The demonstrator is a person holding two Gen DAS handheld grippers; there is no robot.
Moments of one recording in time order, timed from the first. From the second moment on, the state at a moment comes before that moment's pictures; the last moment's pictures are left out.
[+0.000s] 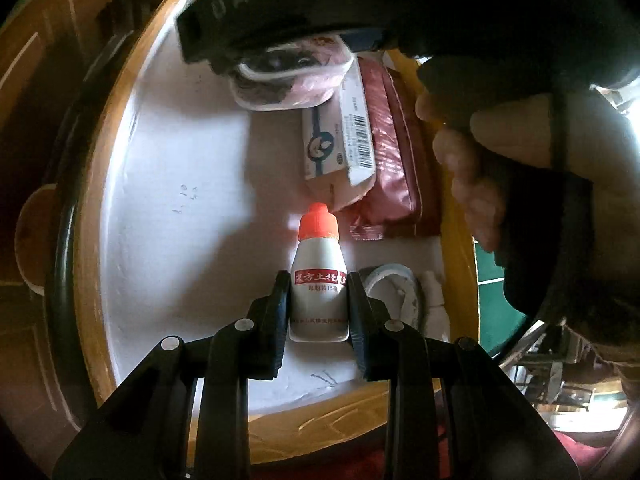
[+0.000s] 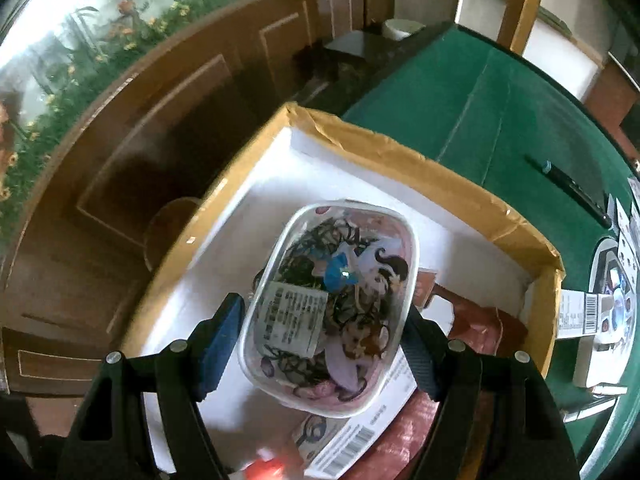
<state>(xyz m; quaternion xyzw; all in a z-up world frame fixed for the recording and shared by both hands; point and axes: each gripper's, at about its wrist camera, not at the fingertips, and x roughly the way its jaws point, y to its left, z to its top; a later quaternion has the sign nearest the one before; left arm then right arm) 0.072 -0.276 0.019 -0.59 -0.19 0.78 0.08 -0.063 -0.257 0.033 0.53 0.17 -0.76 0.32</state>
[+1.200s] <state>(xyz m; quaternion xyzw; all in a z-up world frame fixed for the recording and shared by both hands) 0.064 -0.279 0.069 -0.53 -0.22 0.82 0.05 -0.052 -0.128 0.122 0.49 -0.02 -0.82 0.30</state>
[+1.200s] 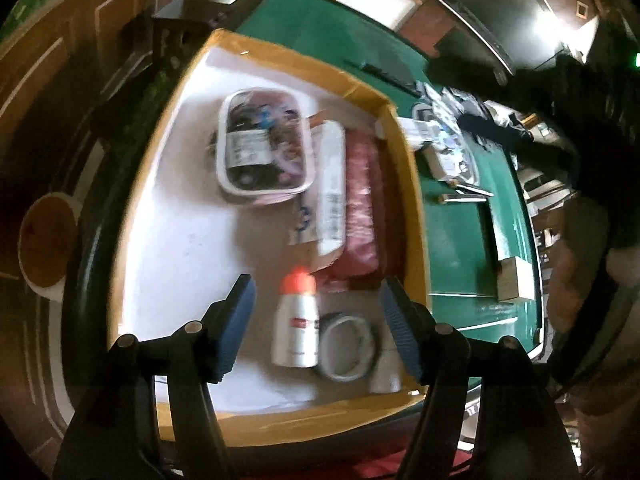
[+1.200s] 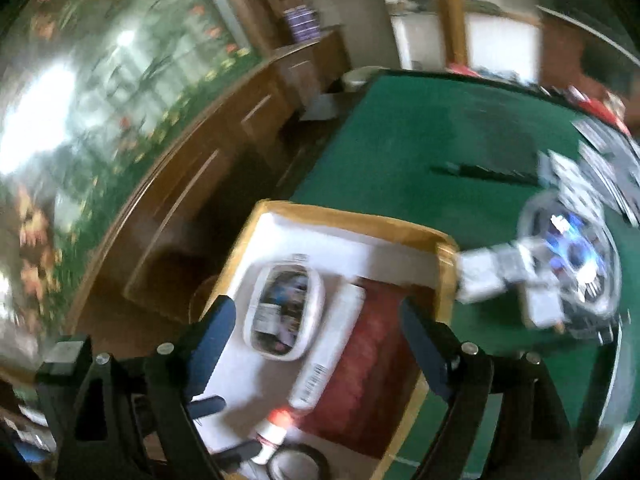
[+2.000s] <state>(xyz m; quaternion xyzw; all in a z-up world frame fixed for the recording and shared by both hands) -0.005 -0.100 0.076 -0.56 -0.14 0.80 0.14 -0.023 0.166 0.084 0.51 -0.13 -0.84 0.13</state>
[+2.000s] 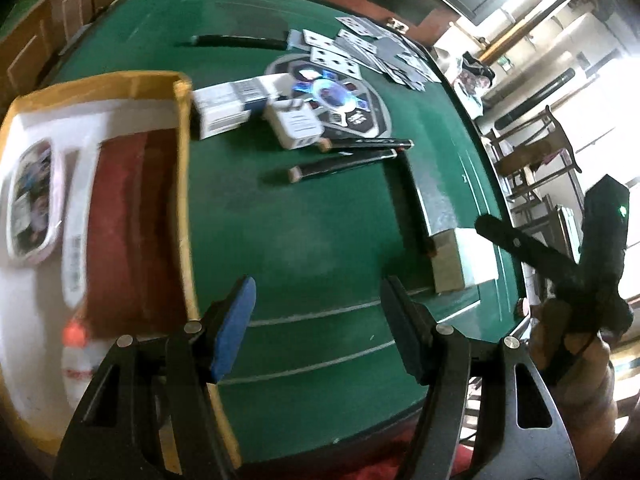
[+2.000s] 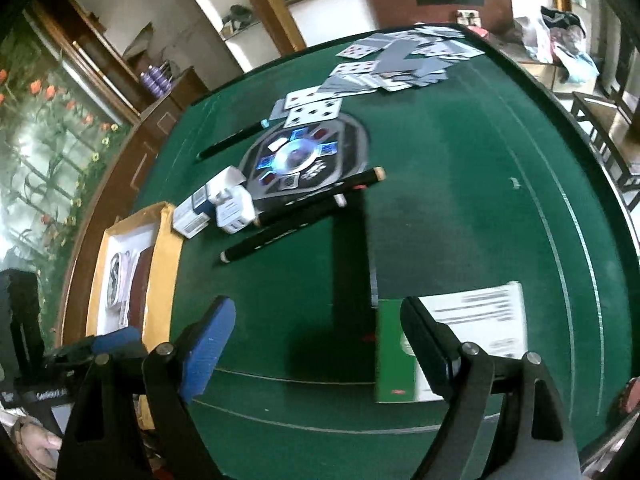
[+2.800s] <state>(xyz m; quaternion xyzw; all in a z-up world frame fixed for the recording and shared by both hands) -0.133 0.013 0.014 -0.56 0.13 0.82 0.08 -0.006 0.250 0.090 0.51 -0.12 -0.84 0.11</state>
